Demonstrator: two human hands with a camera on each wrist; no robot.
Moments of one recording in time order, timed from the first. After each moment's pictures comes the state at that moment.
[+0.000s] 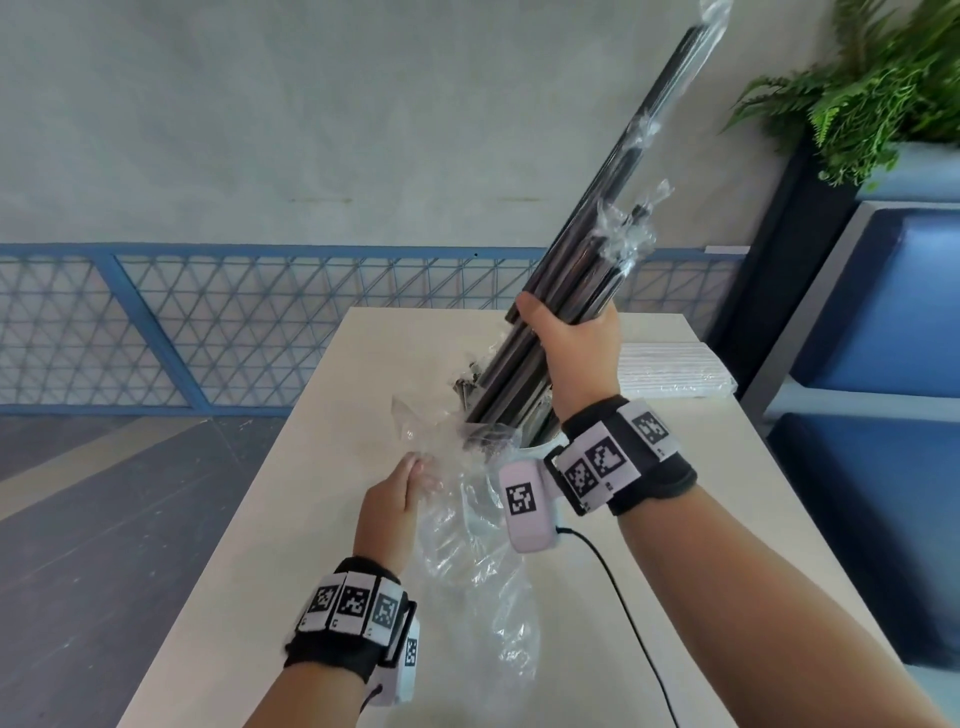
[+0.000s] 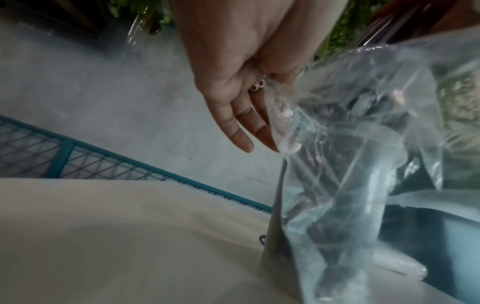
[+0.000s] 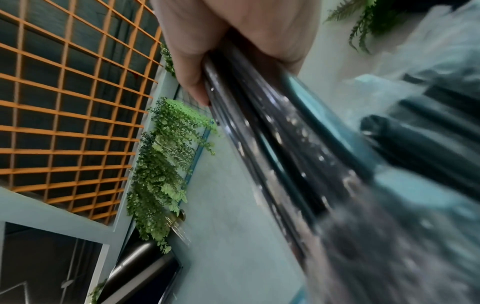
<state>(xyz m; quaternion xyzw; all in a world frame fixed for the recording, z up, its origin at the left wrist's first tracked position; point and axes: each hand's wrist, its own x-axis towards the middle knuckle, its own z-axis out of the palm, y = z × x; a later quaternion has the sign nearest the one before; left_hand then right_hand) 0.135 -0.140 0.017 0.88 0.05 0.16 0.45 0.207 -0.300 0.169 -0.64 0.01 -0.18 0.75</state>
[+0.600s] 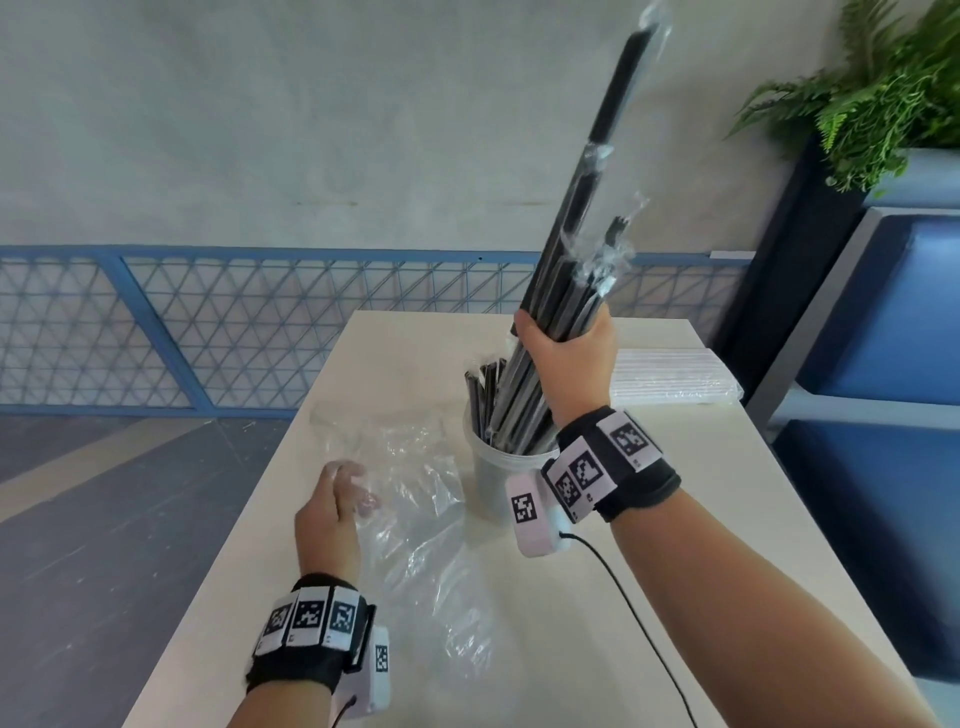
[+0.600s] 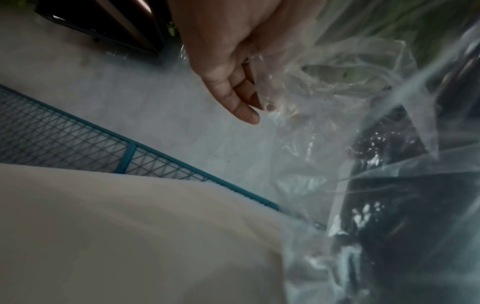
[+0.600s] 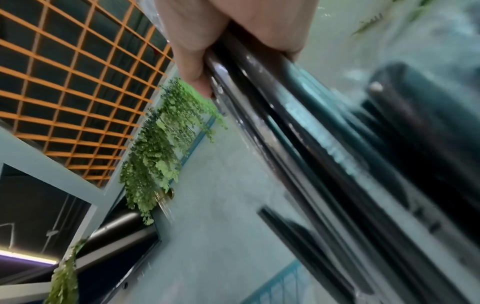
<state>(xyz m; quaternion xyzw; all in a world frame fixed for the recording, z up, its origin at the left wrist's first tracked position) 0.120 -0.098 0.014 0.80 0.16 0.26 0.51 0.216 -0.296 0.156 -0.70 -0.01 -0.23 0.68</state>
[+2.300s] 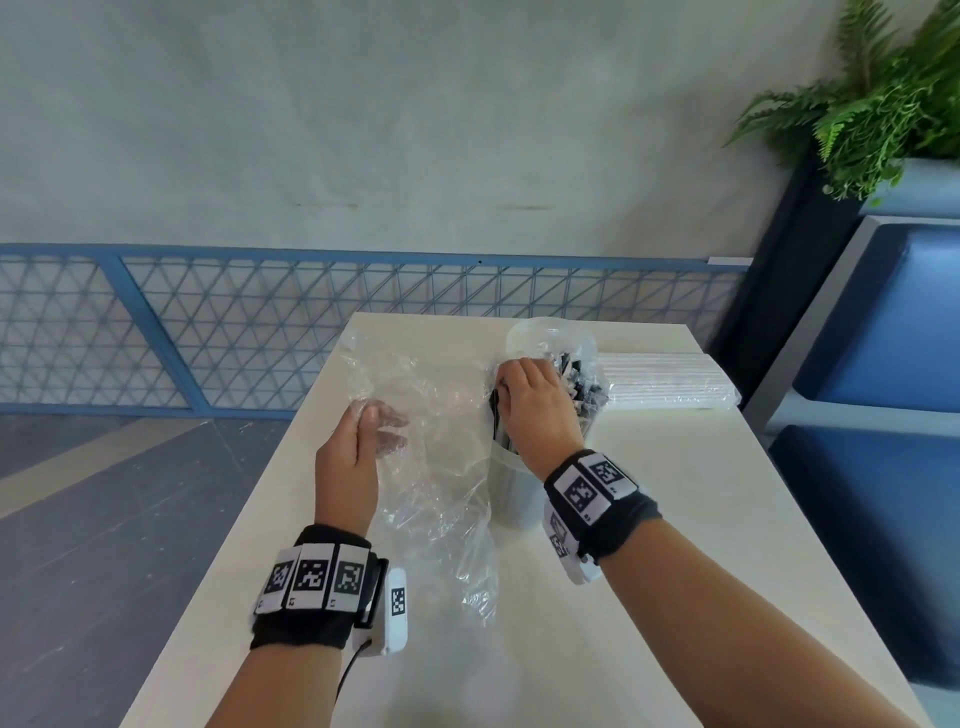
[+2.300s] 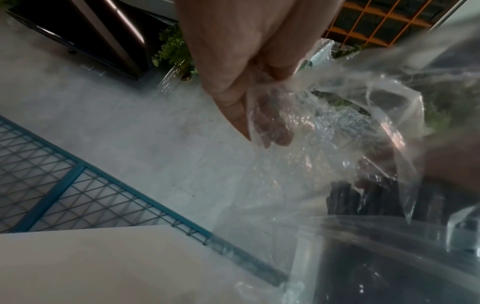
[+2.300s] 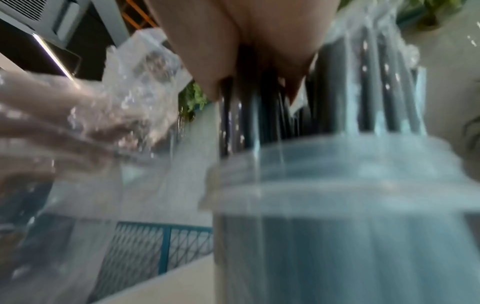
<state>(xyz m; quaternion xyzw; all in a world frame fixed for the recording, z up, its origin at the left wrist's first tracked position) 0.147 -0.111 0.069 0.76 0.02 0.27 0.59 0.214 -0.289 0.098 -0.92 -0.22 -0.24 0.23</state>
